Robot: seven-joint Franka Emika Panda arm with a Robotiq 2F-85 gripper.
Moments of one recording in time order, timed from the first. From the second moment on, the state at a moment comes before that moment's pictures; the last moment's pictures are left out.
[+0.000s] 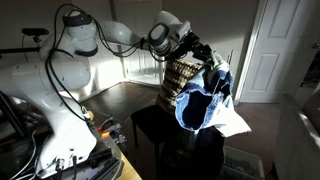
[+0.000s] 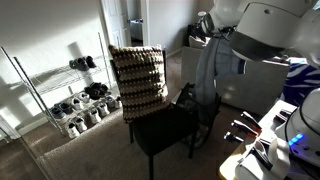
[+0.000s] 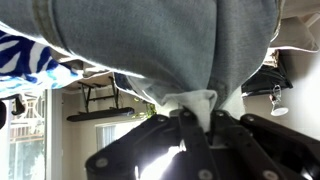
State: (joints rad) arm -1.97 -1.23 1.49 -2.21 0.69 2.62 0.81
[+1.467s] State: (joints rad) arm -1.87 -1.09 1.66 -2.19 0.64 2.68 0.70
